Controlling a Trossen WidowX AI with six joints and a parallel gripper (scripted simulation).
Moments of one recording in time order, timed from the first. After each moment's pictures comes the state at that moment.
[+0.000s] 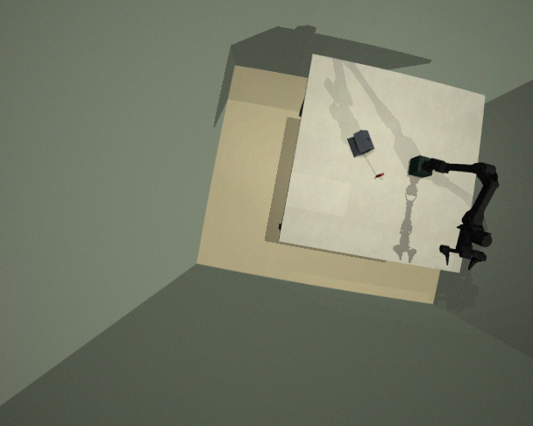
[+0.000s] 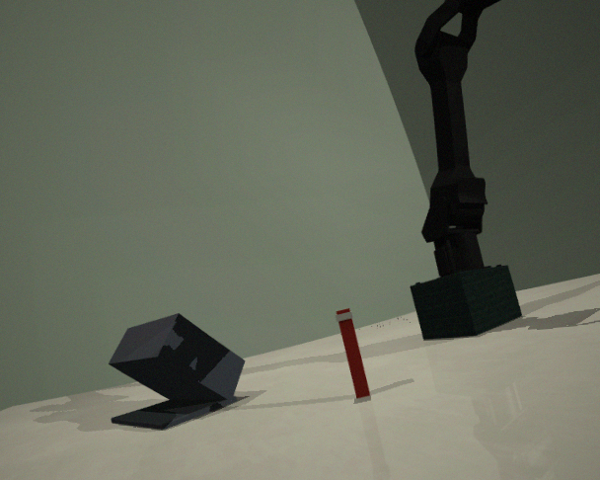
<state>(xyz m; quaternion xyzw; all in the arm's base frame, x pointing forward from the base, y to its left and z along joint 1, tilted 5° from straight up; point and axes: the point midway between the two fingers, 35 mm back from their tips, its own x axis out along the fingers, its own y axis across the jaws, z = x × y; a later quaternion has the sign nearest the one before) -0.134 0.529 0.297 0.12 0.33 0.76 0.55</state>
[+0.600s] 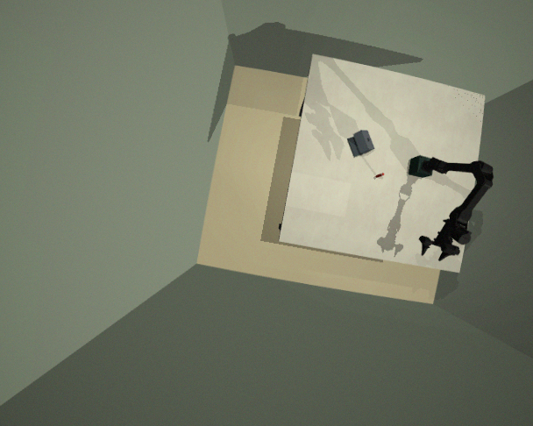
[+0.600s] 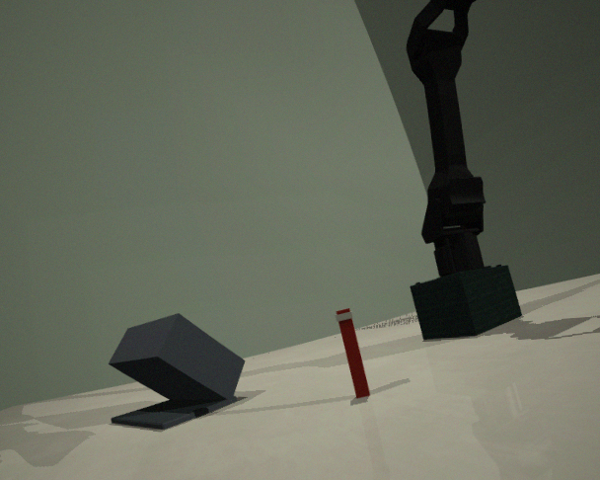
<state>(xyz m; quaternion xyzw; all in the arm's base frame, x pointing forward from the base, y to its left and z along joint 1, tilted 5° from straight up) -0.028 0.532 0.240 -0.07 0.24 0.72 0.64</state>
